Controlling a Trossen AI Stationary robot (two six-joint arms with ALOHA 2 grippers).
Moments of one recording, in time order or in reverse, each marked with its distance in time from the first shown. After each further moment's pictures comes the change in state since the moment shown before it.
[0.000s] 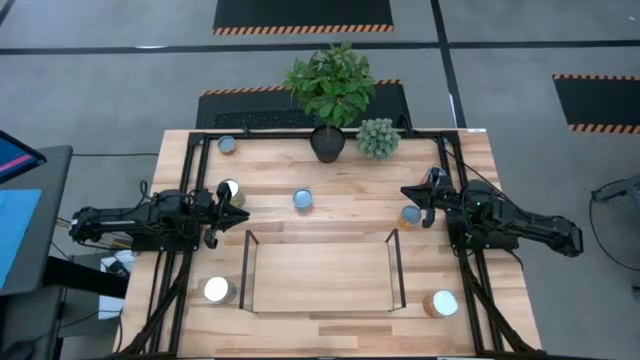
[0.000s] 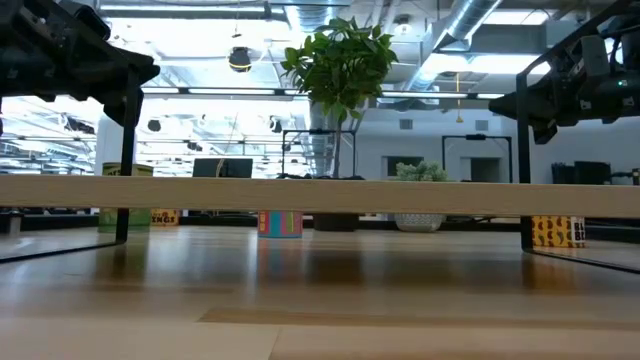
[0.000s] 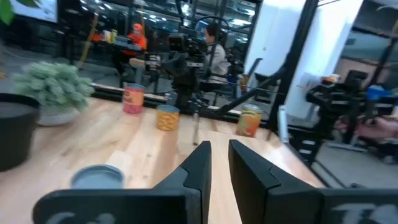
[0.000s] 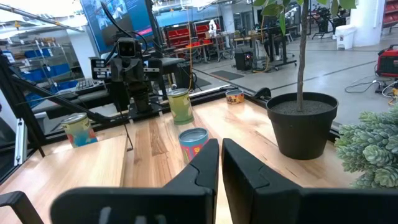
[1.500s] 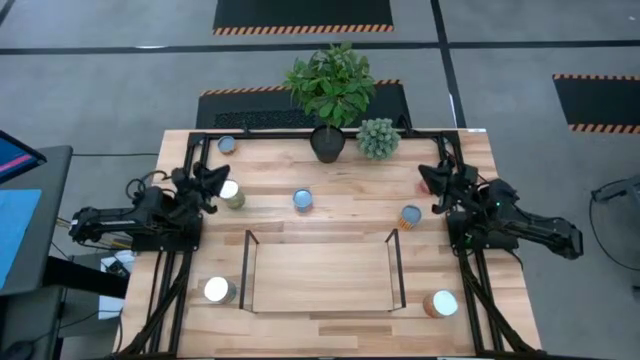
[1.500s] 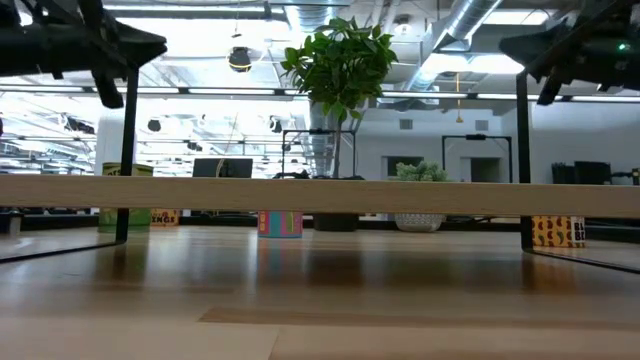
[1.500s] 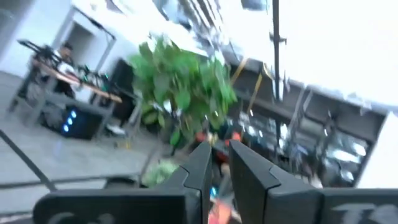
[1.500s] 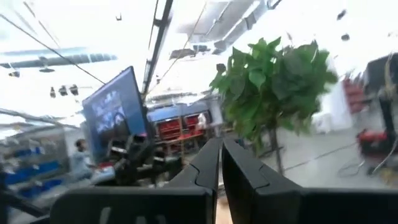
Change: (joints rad) left arm 0.001 0.000 0.002 0.386 -0.606 -0.081; right arm -0.031 0.000 0.001 0.424 0.110 -0.007
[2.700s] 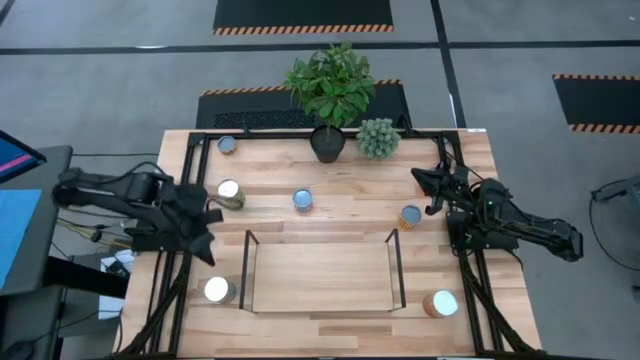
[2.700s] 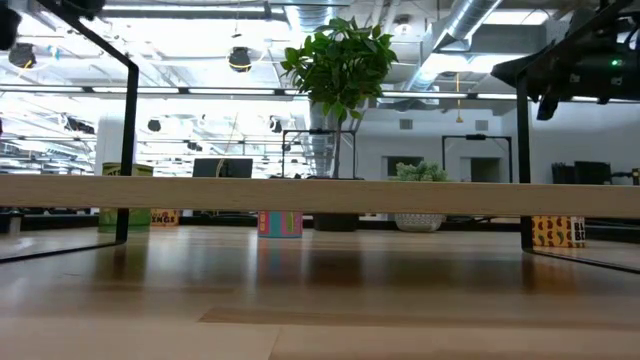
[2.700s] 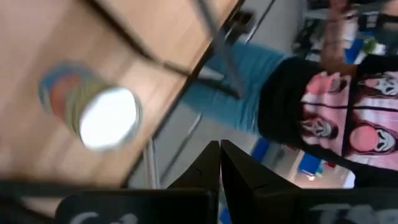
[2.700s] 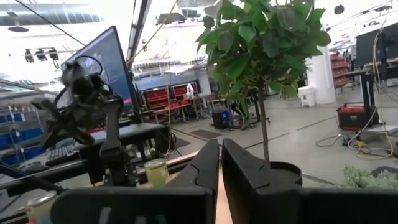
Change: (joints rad) left arm -0.252 0.692 0.810 -1.350 1.127 -1.003; right arm -0.022 0.000 -0.001 -0.152 -0.003 0.000
